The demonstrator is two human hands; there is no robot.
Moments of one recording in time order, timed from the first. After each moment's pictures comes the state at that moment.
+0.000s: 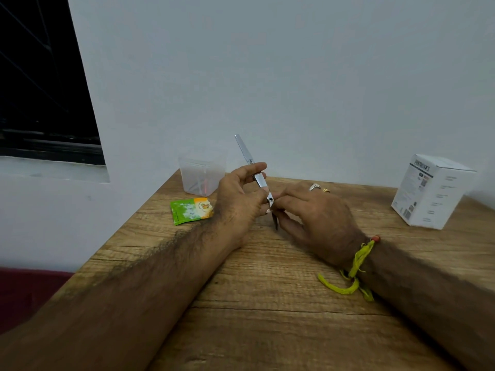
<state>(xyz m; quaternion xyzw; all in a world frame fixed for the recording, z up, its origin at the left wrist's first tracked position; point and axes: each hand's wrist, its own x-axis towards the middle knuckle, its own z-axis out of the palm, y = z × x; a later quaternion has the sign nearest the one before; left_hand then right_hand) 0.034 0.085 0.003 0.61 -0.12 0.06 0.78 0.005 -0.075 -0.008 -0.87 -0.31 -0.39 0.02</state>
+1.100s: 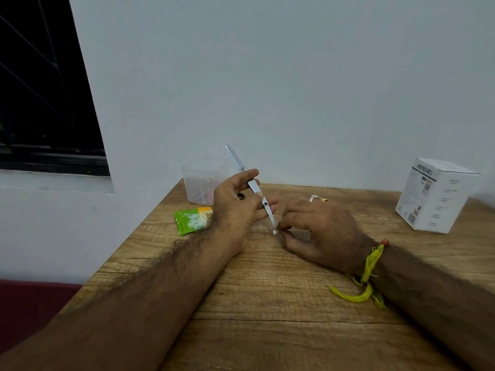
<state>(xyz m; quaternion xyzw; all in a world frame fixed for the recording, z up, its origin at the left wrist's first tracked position) 0.039 0.091 0.006 0.58 -0.08 0.05 0.81 0.002 -0.083 -0.005 -0.86 -0.37 -0.34 0.04</state>
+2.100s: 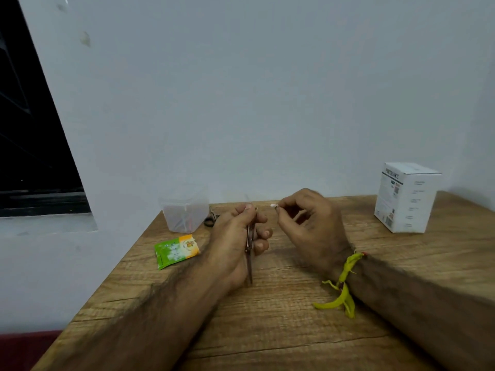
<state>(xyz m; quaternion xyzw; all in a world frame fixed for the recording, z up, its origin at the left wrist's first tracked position) 0.010 0.069 0.026 0.52 -0.06 -0.11 0.85 0.008 -0.084 -0.002 -0.78 -0.16 -0.49 0.36</state>
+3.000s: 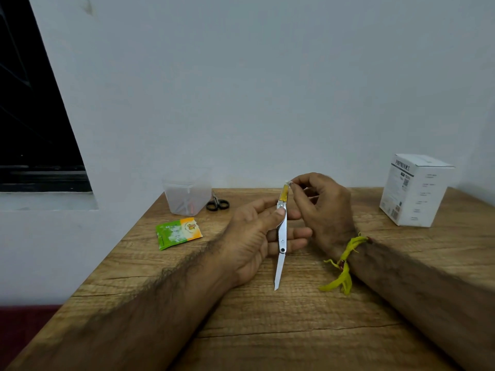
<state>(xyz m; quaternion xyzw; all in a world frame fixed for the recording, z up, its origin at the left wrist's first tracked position) 0.001 0.066 0.012 0.52 -0.18 -0.20 0.81 0.020 -0.093 -0.001 -0.79 -0.09 -0.48 0.38</state>
